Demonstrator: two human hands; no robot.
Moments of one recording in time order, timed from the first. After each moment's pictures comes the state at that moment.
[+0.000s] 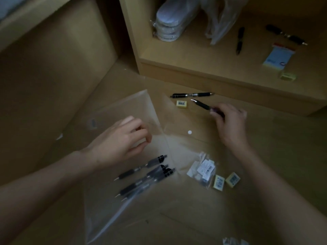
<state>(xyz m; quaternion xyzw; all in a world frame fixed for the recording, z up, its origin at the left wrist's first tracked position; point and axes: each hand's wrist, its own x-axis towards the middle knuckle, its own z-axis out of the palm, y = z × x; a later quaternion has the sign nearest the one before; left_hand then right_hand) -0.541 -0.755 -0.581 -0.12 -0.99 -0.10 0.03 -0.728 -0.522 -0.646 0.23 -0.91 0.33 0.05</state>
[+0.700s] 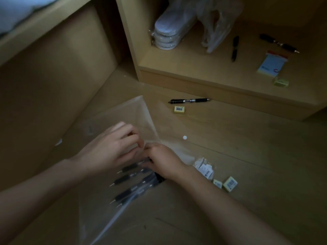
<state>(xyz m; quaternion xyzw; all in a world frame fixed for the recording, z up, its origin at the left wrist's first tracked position) -0.531 -0.759 -0.574 -0.12 -0.99 -0.10 0.06 -0.622 -0.615 -0.652 0.53 -0.77 0.25 -0.24</state>
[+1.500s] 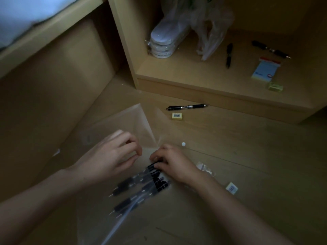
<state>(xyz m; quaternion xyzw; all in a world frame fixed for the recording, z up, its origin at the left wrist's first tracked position) -0.532 -0.764 -0.575 -0.13 -0.98 -0.11 0.06 -0.643 -0.586 -0.648 0.44 -0.80 0.31 -0.27</state>
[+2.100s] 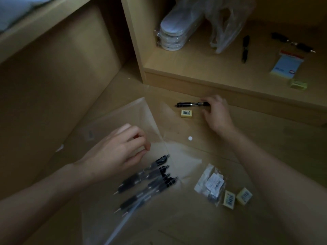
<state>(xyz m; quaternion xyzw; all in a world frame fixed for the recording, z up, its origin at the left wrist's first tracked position) -0.540 -0.767 -0.580 -0.12 -0.99 -0.12 0.05 -0.776 -0.583 -0.654 0.25 -0.93 0.27 -0.05</state>
